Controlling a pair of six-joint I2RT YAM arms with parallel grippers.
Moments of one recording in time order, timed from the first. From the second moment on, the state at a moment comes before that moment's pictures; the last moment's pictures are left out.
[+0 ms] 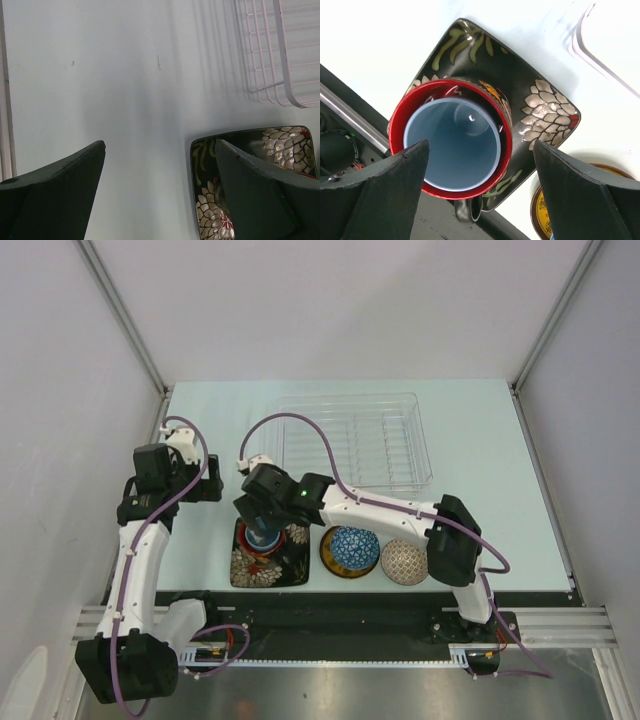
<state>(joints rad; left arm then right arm) 0.12 0.95 0.88 -0.60 0.19 0.11 1.18 2.00 1.81 -0.70 0.18 0.46</state>
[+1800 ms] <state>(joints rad) 0.12 0.95 0.82 -0.55 0.16 0.12 1.20 2.01 1.83 -0.69 0.15 0.44</state>
